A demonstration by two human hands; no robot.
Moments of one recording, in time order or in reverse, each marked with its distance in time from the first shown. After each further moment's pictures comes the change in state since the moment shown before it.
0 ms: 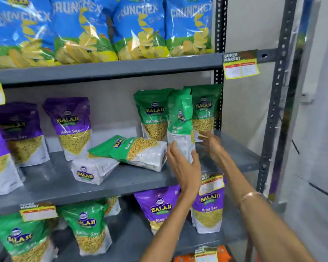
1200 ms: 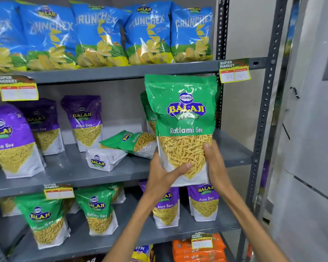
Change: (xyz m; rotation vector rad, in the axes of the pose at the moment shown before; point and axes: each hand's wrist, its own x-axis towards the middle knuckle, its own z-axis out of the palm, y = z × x) left_hand -0.036 0.056 -0.194 -0.487 -0.555 -0.135; right_hand -0.282 -0.045 0.011 -0.040 -0.142 -0.466
